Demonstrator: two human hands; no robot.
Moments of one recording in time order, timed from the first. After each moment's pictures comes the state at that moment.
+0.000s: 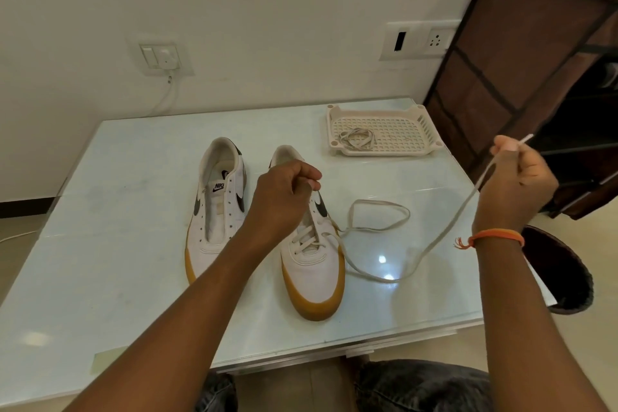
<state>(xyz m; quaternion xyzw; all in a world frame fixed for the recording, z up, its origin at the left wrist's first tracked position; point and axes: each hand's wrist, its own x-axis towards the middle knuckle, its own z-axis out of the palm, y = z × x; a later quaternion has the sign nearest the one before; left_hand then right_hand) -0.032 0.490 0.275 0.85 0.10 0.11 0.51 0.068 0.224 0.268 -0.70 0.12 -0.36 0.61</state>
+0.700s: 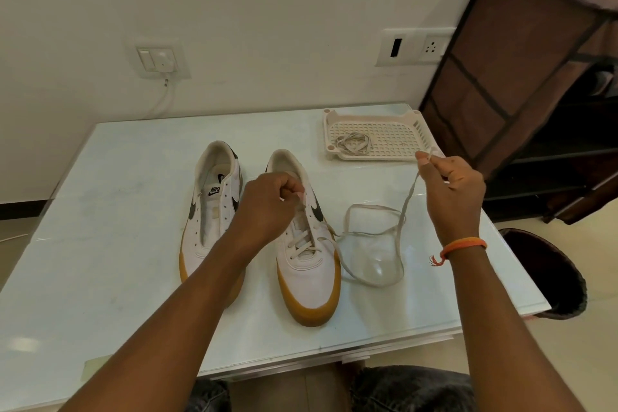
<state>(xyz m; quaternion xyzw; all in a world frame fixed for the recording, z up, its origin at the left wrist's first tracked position) -0.033 0.502 0.273 0.89 0.14 0.07 0.43 0.055 0.256 0.258 -0.81 -0.04 -0.21 0.54</state>
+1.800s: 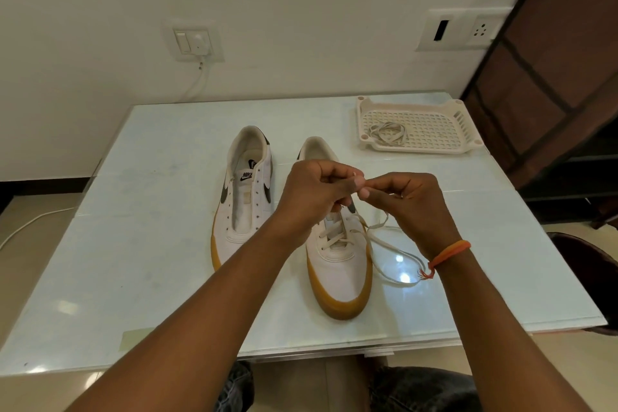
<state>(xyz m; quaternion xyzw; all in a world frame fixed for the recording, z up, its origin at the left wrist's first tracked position) -0.038 0.491 0.284 0.74 0.14 0.03 0.66 0.021 0.326 0.253 -0.77 -0.24 0.07 0.59</state>
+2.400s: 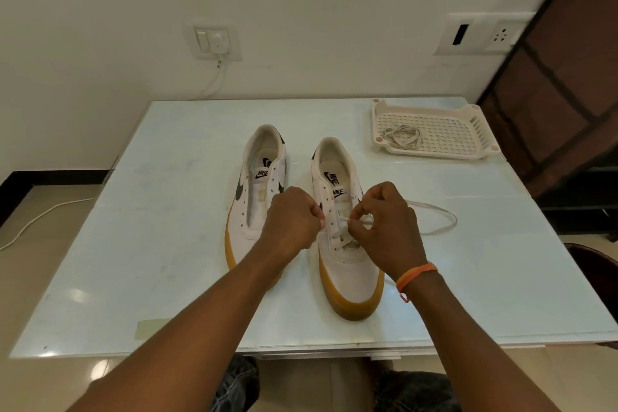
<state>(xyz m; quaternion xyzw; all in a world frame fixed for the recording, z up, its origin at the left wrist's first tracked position) -0.055 0.523 0.243 0.87 0.26 -0.04 0.42 -0.005 0.367 0.214 -0.92 -0.23 -0.03 0.31</state>
